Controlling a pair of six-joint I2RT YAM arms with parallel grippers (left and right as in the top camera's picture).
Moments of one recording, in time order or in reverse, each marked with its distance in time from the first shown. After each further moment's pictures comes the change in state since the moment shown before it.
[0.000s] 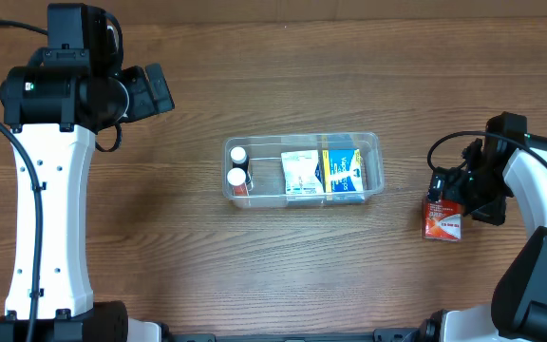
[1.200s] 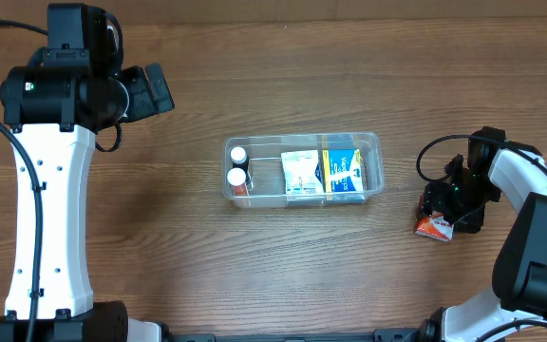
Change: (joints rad) left arm 0.000 0.000 0.000 0.000 0.000 0.000; right arm 0.008 0.138 -0.072 0.073 -0.053 -0.013
